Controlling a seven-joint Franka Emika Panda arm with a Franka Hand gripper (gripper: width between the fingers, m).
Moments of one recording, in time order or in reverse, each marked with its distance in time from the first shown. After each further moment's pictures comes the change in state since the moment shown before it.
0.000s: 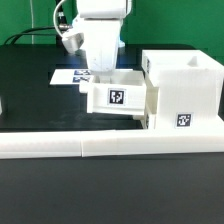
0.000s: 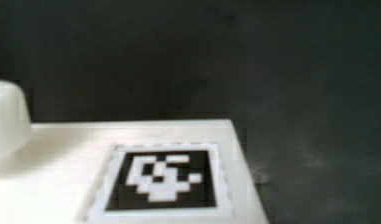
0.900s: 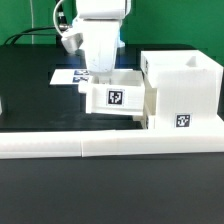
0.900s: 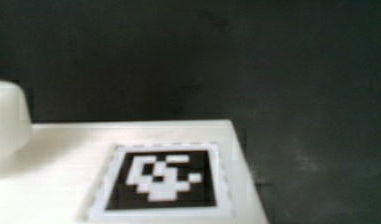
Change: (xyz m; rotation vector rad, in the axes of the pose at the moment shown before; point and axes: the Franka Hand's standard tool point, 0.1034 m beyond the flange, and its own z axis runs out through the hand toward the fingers) arm -0.001 -0.003 0.003 0.020 -0.003 0.002
